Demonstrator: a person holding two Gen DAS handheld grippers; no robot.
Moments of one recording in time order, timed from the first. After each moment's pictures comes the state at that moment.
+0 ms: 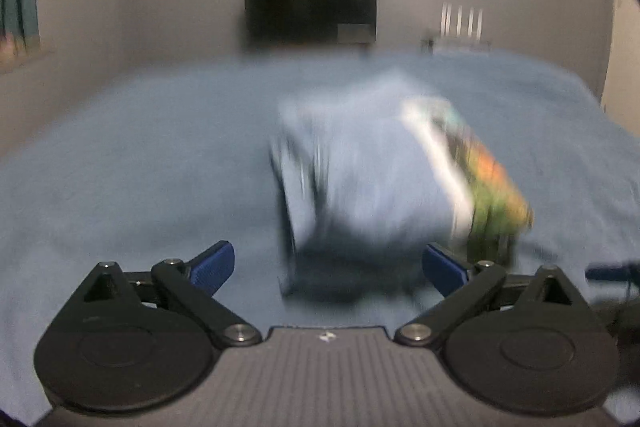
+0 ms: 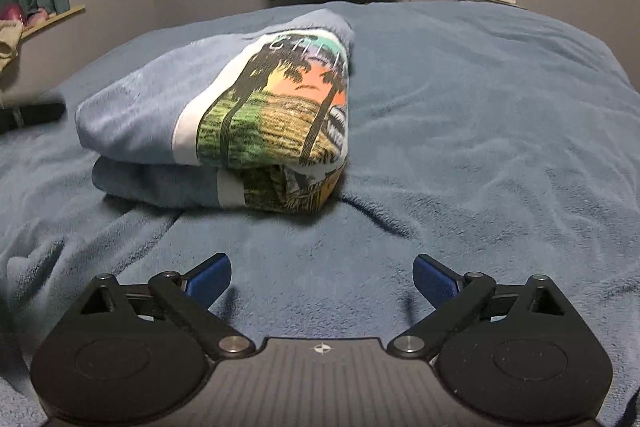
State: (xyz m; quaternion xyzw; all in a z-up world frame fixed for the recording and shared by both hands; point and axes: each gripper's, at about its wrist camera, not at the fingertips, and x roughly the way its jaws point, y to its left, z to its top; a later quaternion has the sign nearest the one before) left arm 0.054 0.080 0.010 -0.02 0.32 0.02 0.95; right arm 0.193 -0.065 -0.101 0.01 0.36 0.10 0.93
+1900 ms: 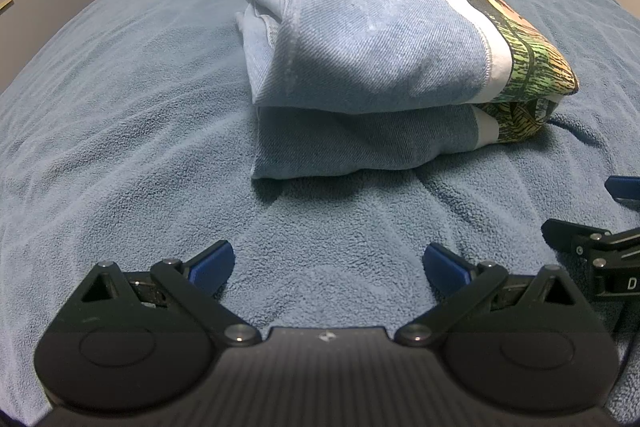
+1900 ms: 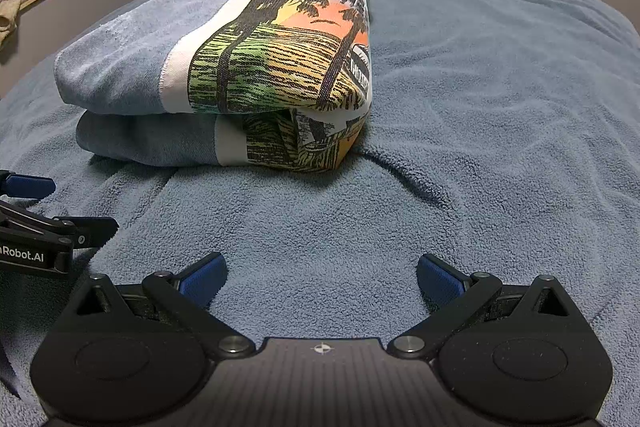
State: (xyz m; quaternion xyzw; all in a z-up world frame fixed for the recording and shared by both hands) left arm 0.085 0.063 -0.042 0.05 0.45 0.01 0.89; right arm 0.211 -0.055 -0.130 0.00 0.41 0.11 0.91
